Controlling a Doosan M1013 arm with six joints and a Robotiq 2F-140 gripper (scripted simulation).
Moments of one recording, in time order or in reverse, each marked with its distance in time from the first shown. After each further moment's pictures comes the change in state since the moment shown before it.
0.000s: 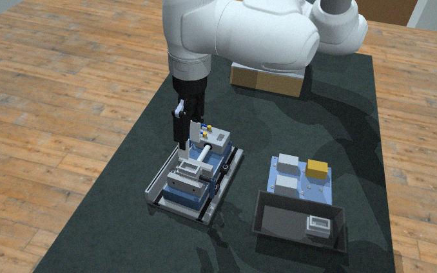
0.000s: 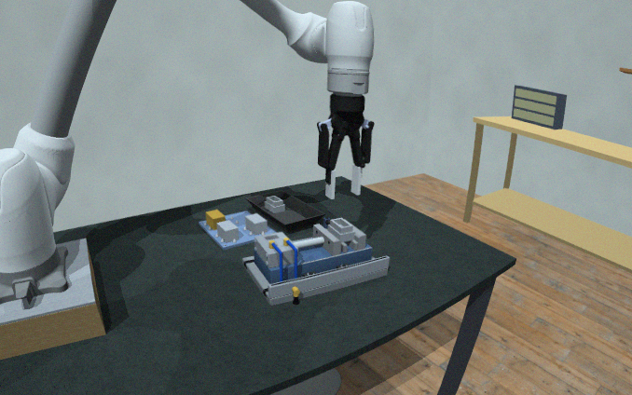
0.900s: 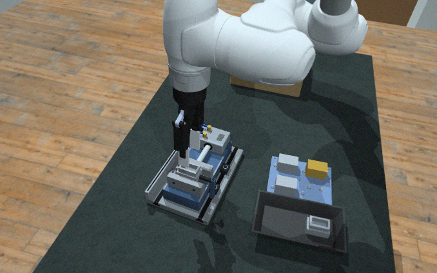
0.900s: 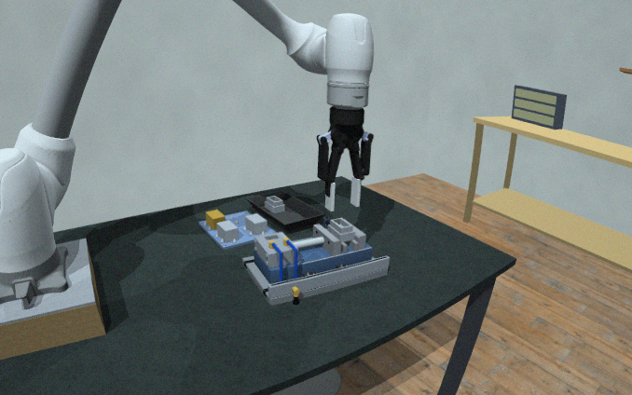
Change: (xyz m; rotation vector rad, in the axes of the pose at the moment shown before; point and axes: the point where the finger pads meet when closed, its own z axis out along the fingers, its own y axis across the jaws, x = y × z) arm 0.000 0.000 0.029 0.000 0.000 0.000
